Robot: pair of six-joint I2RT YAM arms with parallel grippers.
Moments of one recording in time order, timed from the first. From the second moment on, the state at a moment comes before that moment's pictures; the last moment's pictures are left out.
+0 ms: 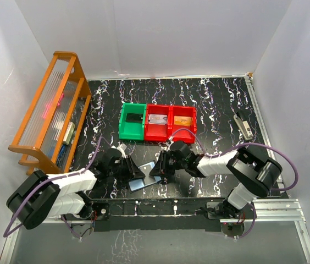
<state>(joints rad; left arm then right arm) -0.69 1.18 0.24 0.19 0.32 -1.07 0.84 1.57 0.51 0.37 -0.37 1.03</state>
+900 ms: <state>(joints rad) -0.69 1.20 0.24 0.17 0.31 -1.01 0.84 1.50 0.60 0.10 -0.28 0.89</state>
